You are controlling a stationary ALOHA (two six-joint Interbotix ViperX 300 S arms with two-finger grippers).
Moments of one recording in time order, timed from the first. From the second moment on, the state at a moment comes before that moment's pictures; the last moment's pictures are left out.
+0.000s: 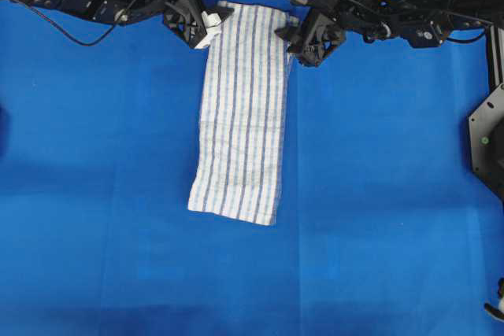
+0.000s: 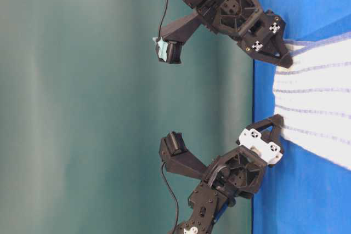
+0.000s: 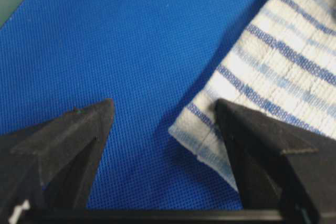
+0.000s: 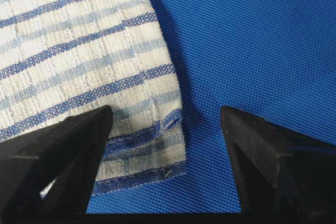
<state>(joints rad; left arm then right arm) 0.50 0.38 0.57 -0.18 -0.32 0.22 -0.49 0.22 0.70 0.30 -0.17 -0.16</state>
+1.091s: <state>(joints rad) 0.46 0.32 0.60 -0.18 -0.28 0.22 -0.47 0.23 0.66 0.31 -0.16 -0.18</state>
